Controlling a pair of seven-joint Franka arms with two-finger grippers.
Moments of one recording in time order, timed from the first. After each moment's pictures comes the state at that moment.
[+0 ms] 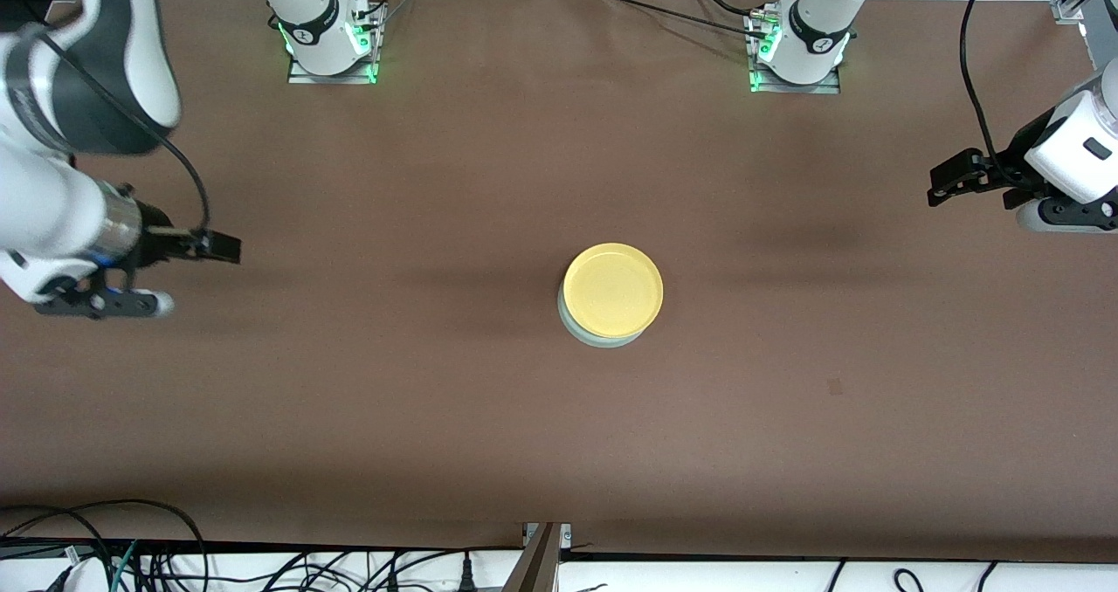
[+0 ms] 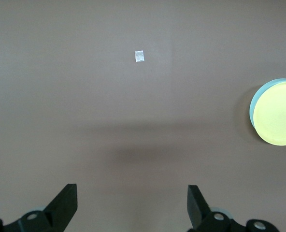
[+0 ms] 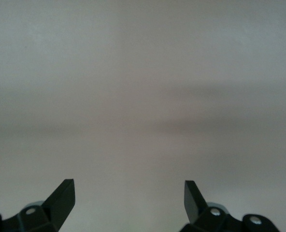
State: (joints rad) left arm 0.00 0.06 -0.03 -1.58 0.00 1.57 -0.02; right arm 0.21 0.30 -0.14 -1.37 0.01 1.51 0.10
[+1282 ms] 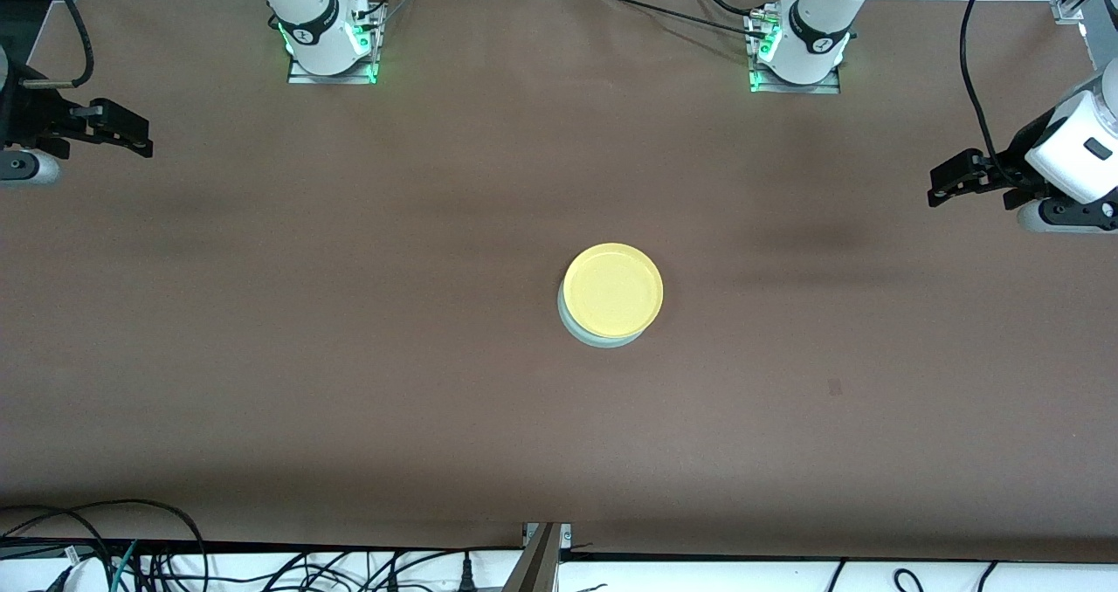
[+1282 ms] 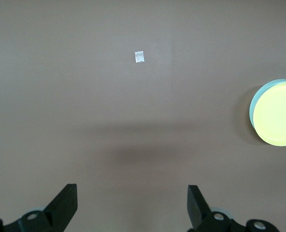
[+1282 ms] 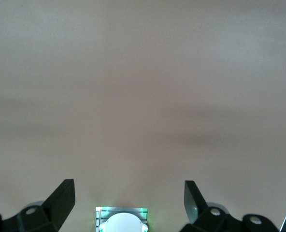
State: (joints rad) left arm 0.00 0.06 -0.03 -1.58 0.00 1.57 -0.02; right arm 0.14 0.06 -0.11 -1.48 -0.06 1.38 -0.04
